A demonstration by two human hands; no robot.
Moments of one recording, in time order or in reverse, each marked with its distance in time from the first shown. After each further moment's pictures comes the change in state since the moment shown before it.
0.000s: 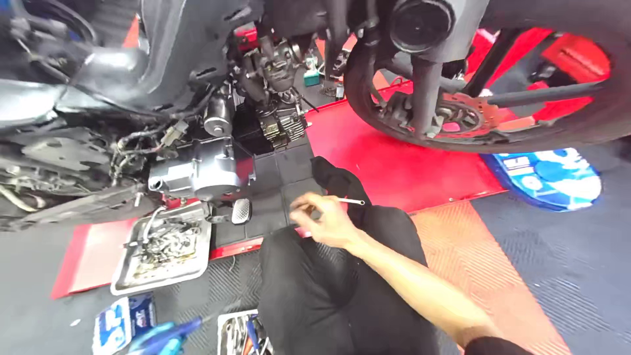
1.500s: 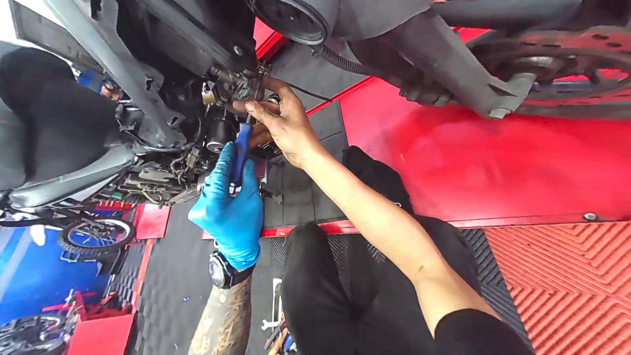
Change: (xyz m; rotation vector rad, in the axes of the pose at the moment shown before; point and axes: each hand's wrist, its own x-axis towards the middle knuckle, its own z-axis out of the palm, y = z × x) left_hand 0.134 0.246 0.312 0.758 0.604 1.002; right_hand 0.170 0.002 -0.079 1.299 0.182 0.157
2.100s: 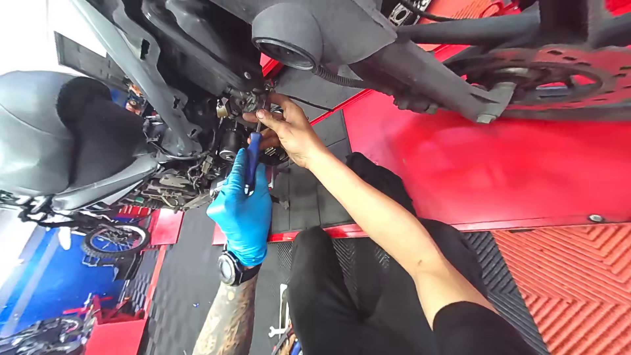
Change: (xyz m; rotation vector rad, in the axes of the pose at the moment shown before) left_hand 0.004 0.014 -0.005 0.164 -0.054 0.036; right_hand 0.007 -0.005 -0.009 0.012 -0.085 0.033
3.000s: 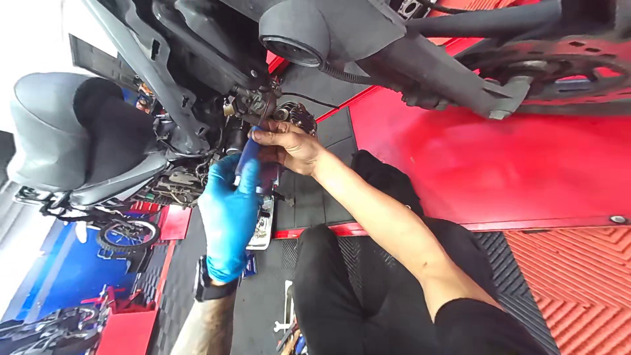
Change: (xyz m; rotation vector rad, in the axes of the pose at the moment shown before) left_hand 0.028 0.010 -0.042 -0.278 -0.392 -0.439; right_hand -0.022 0.010 0.003 0.170 -0.251 0.225
